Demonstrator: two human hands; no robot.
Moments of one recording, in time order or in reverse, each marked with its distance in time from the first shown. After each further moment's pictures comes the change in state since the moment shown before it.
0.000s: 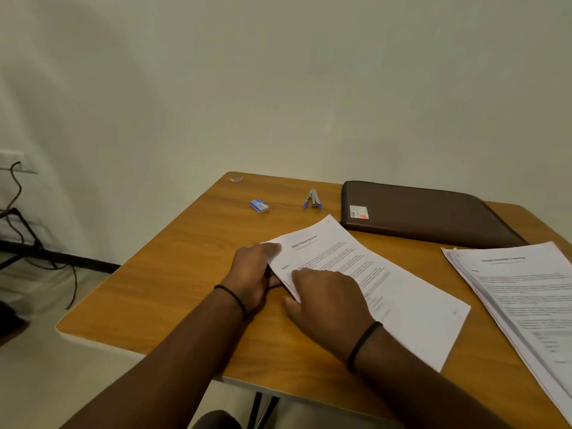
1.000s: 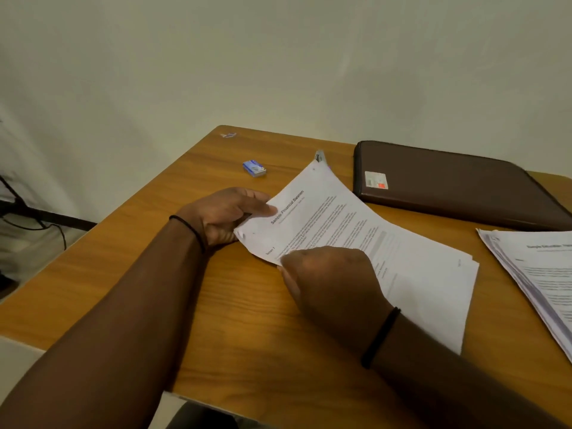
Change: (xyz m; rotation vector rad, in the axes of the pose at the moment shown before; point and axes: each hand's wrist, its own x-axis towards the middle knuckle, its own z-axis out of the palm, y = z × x) left_hand 0.066 0.053 -0.033 0.284 -0.330 -0.195; right_hand 0.030 0.024 0.039 -0.167 0.053 -0.243
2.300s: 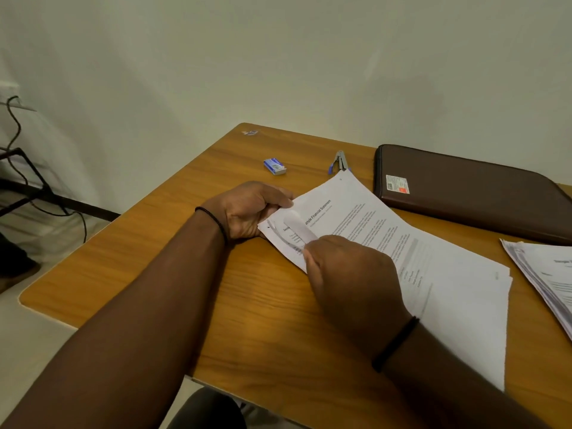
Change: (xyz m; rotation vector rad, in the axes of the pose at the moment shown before) left_hand -0.003 -0.001 -0.002 -0.093 0.012 -0.020; right_hand 0.007 -0.007 -0.019 0.193 -0.200 0.114
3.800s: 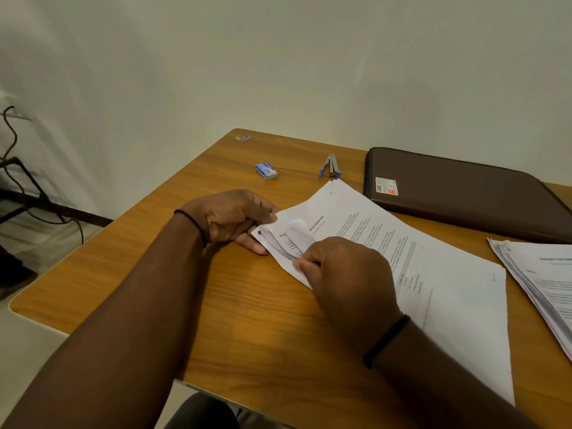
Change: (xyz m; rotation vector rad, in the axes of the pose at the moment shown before) left_hand -0.008 0.003 -0.013 0.377 0.014 -0.076; right_hand -0.003 0.008 -0.002 0.104 0.039 0.142
